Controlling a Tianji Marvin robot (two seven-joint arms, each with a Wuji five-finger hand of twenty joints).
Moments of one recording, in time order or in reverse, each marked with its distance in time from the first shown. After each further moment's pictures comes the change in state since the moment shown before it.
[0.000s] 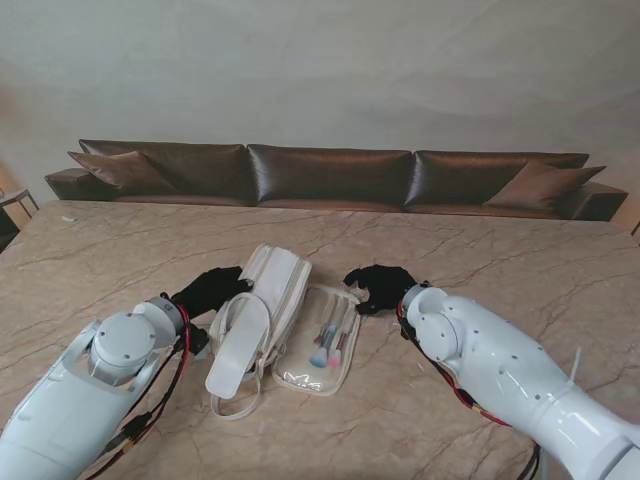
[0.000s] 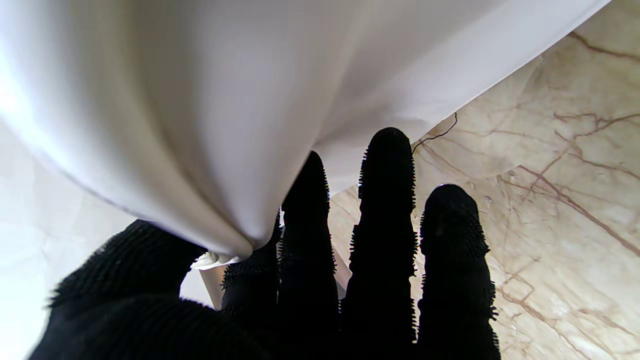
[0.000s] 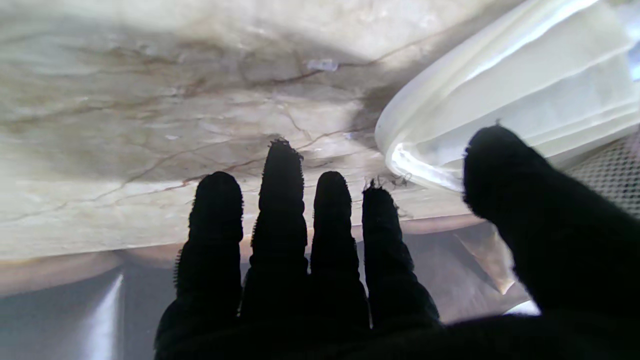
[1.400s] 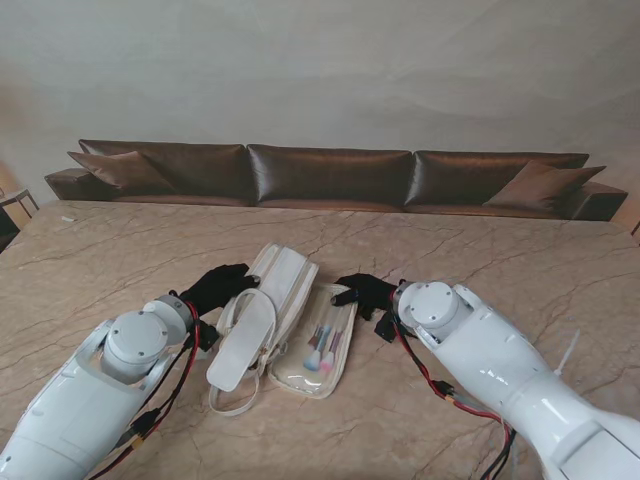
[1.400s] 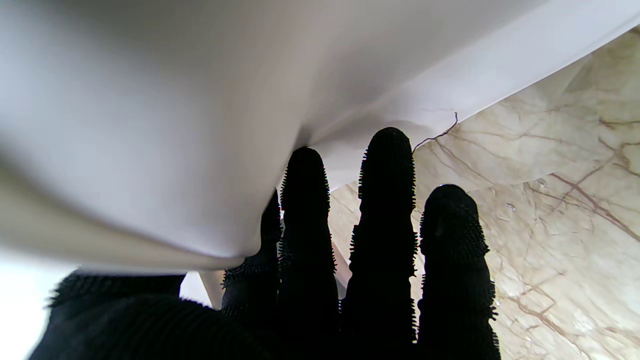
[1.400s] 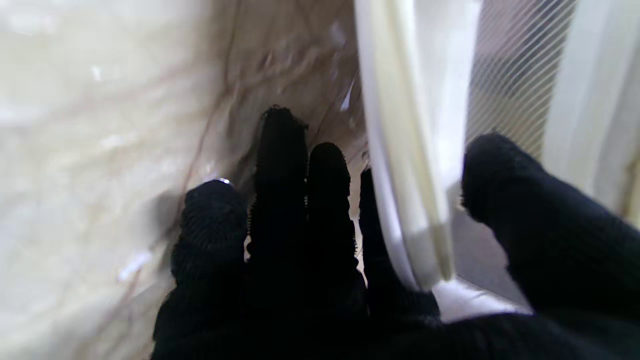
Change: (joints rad) left arm -0.027 -0.016 0.047 0.014 -0.013 0.032 0.065; right arm 0.027 -0.106 0.119 0.122 0.679 0.079 0.378; left_hand 0.000 0.000 0.000 0.000 0.010 0.002 0.000 0.021 0.008 0.000 0.012 0.004 0.000 0.000 0.011 -0.002 -0.001 -0.003 0.000 0.002; right_hand 0.004 0.063 -0.067 0.027 0.138 0.005 0.078 0.099 0.219 0.036 0.131 0.035 0.207 0.008 0.161 0.046 0.211 -0.027 0.337 -0.089
